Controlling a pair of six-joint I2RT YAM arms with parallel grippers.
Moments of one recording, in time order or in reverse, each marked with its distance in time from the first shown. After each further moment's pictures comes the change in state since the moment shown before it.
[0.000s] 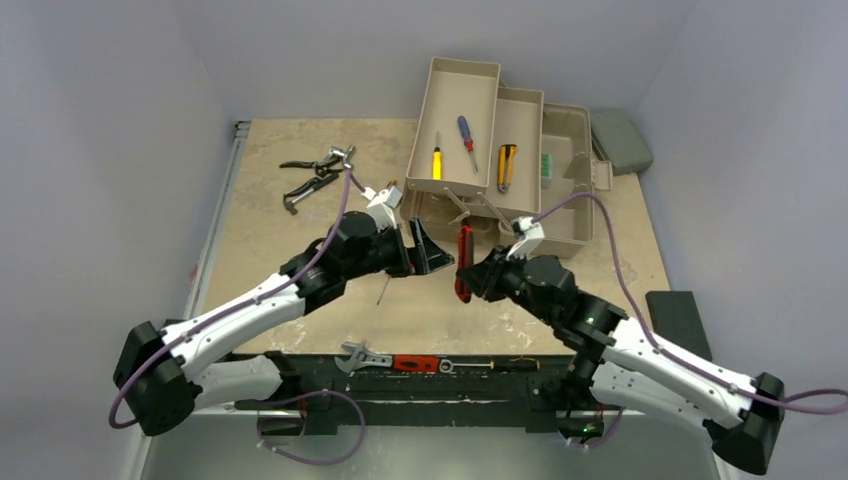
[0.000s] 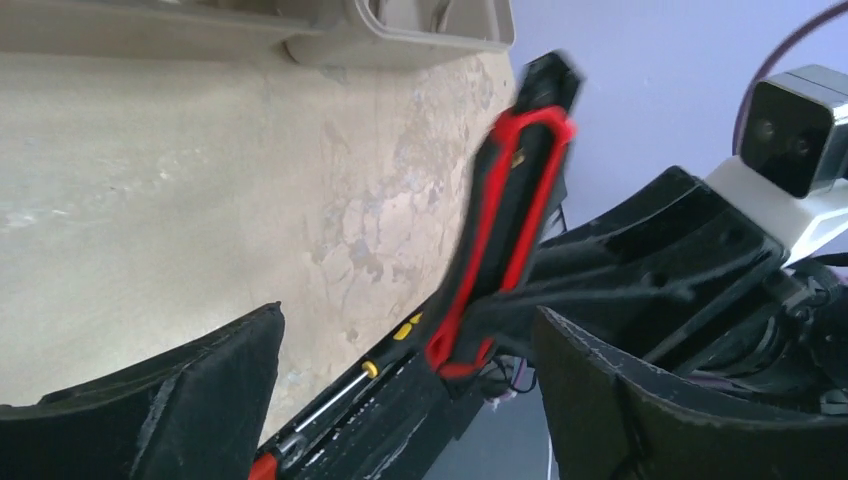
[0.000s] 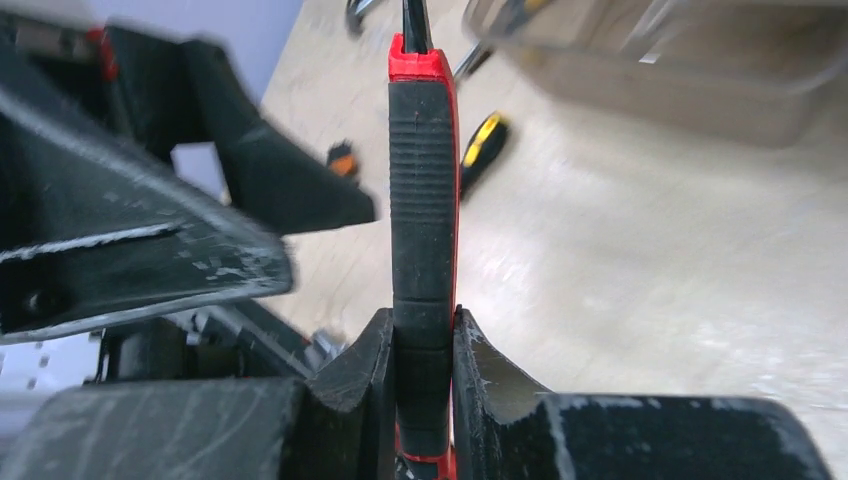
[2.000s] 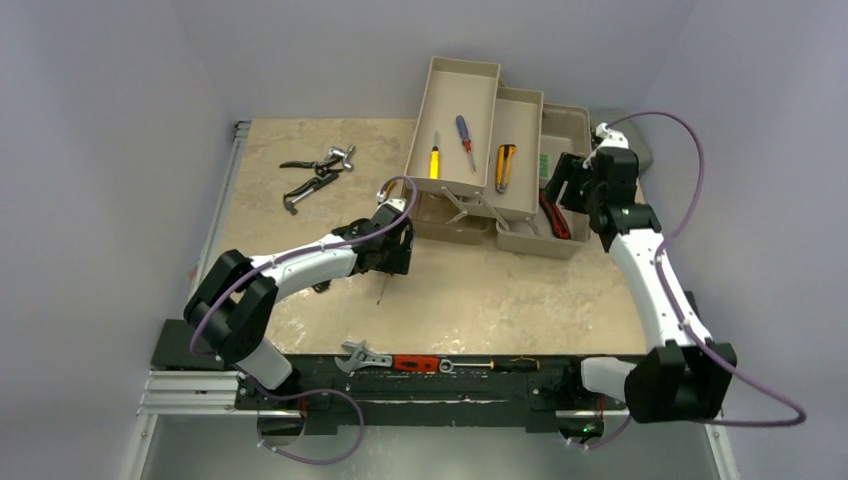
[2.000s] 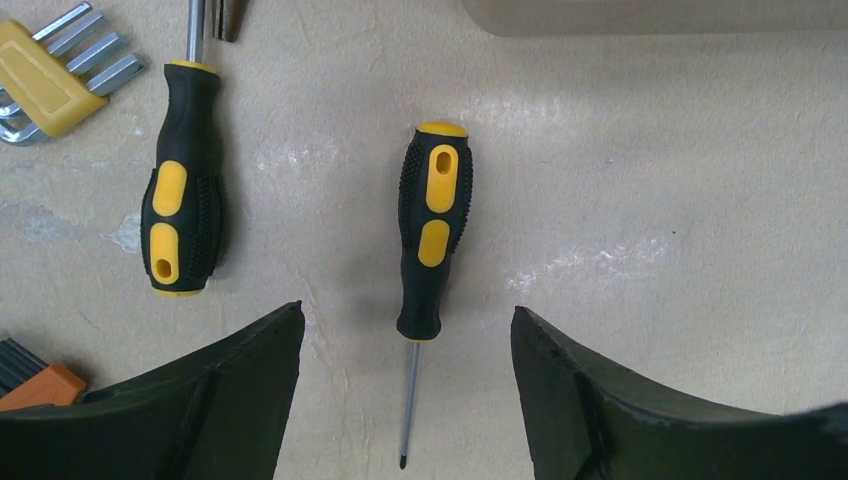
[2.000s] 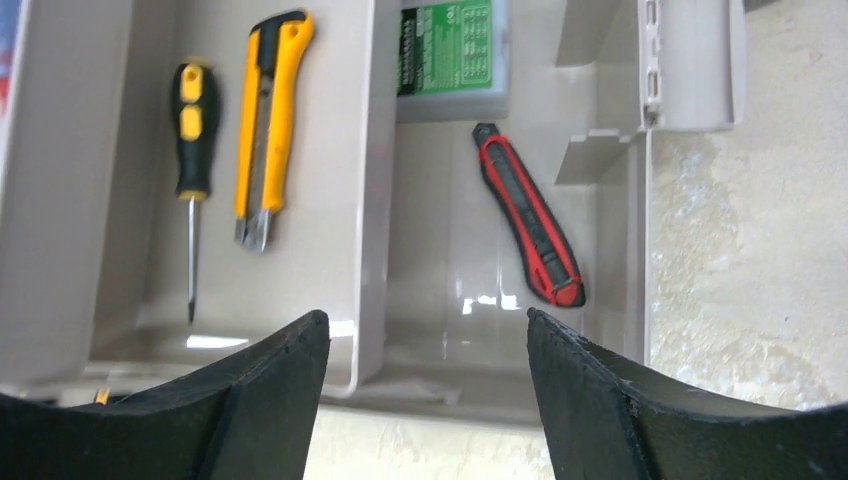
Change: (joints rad) left arm 0.109 0.409 0.140 -0.354 -0.502 0.461; right arm -0.883 0.507 0.599 -0.376 -0.121 -0.452
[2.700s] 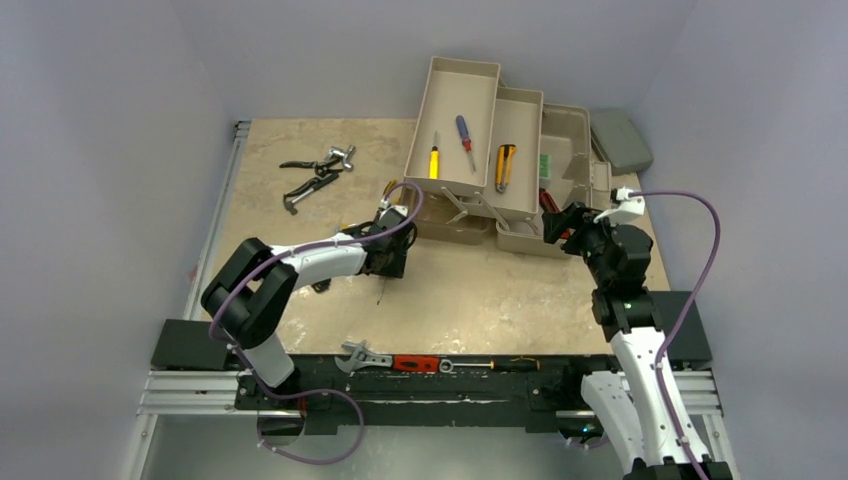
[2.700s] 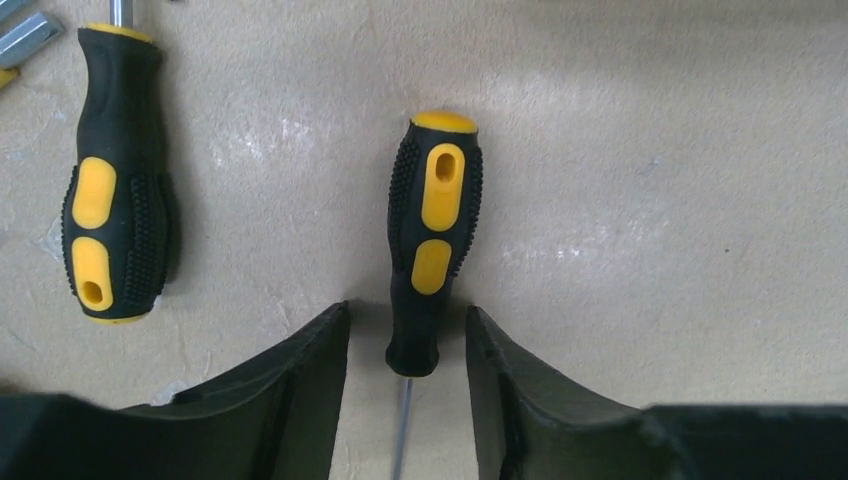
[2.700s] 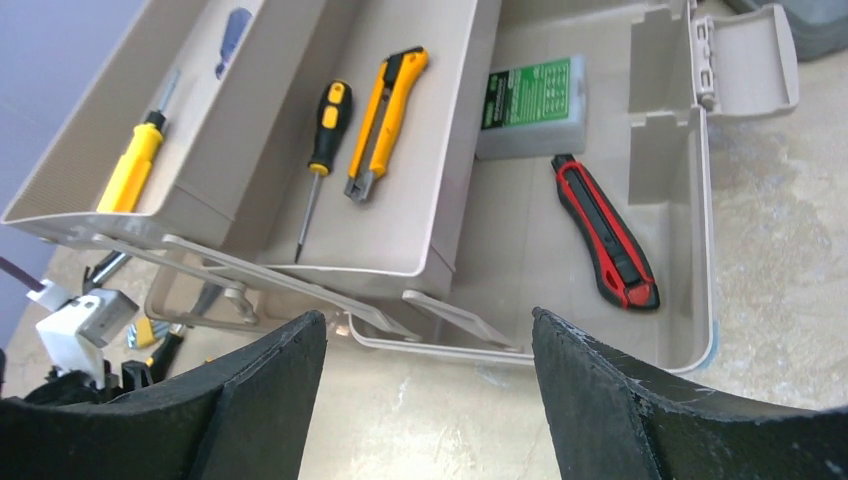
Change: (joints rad) left arm 0.000 0.102 0.002 0.020 0.012 -0.017; right arm 0.002 -0.609 -0.562 0.340 -0.116 0.113
